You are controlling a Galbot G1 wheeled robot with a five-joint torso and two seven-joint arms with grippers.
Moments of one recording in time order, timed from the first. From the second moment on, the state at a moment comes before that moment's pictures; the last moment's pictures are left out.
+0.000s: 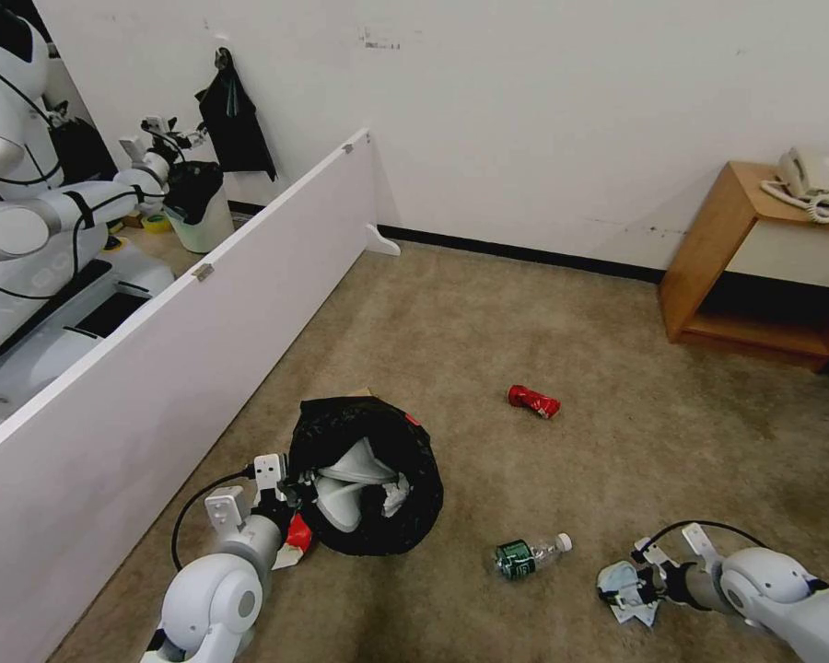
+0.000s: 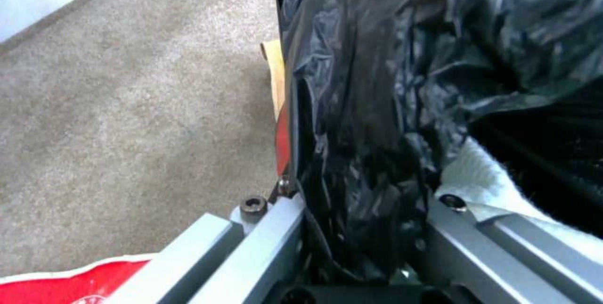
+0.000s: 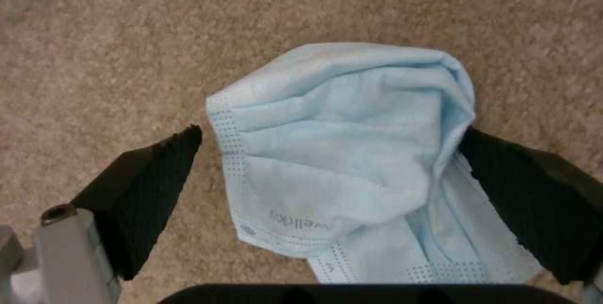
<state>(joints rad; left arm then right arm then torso) 1.42 -1.28 -0.45 -1.99 -0.61 0.43 -0.14 -0.98 0.56 -0.24 1.23 0.81 -0.44 -0.40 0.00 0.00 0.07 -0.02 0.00</state>
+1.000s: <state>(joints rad) 1.41 -1.29 -0.45 -1.98 -0.61 0.44 -0.14 -0.99 0.57 -0.23 1.21 0.78 -0.43 -0.38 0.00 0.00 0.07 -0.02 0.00</state>
